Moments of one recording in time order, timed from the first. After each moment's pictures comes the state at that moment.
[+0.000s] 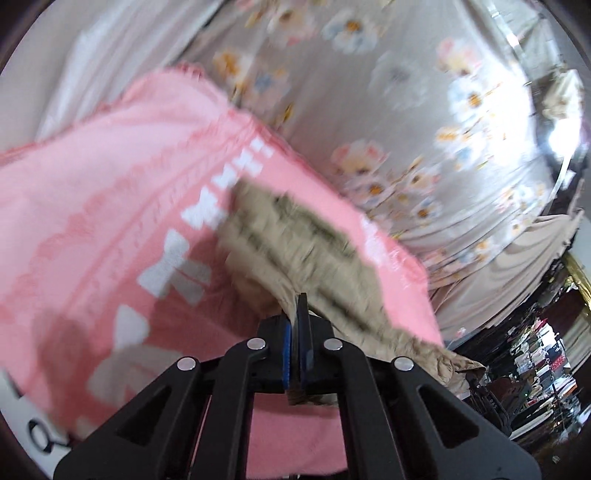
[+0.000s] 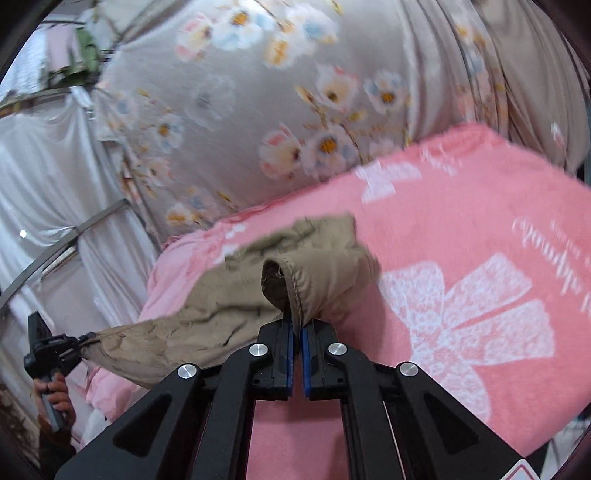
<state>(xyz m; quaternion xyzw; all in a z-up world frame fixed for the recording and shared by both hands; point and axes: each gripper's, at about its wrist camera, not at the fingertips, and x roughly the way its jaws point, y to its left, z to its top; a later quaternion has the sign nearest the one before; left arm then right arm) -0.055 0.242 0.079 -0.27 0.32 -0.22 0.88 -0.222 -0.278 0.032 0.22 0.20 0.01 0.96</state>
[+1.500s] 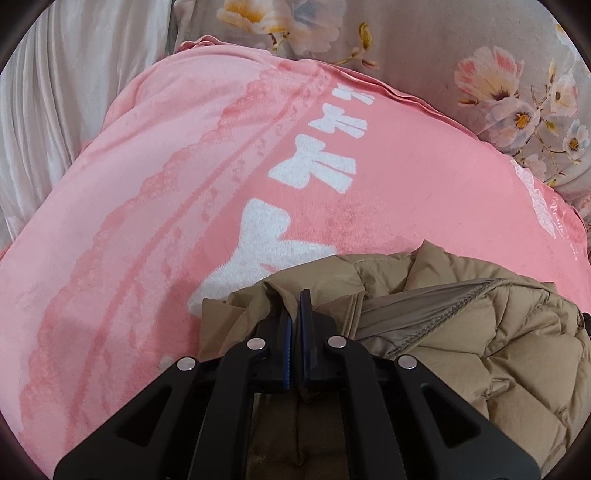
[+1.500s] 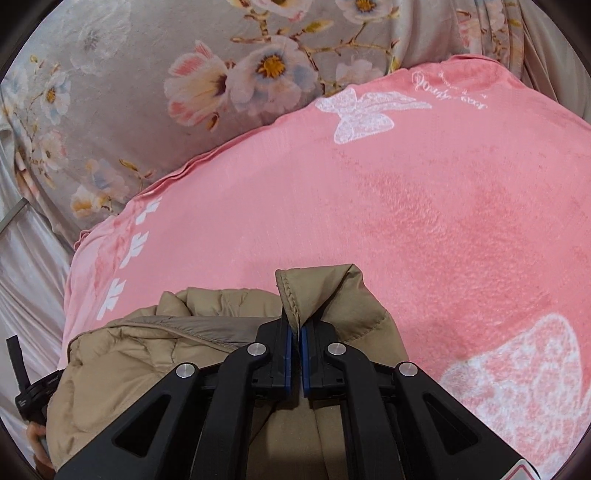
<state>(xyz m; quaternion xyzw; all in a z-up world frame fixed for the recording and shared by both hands) 0.208 0.155 -0.069 -0.05 0.43 -0.02 0.90 0.078 -0.305 -0.106 0.26 0.33 -0.08 0.90</state>
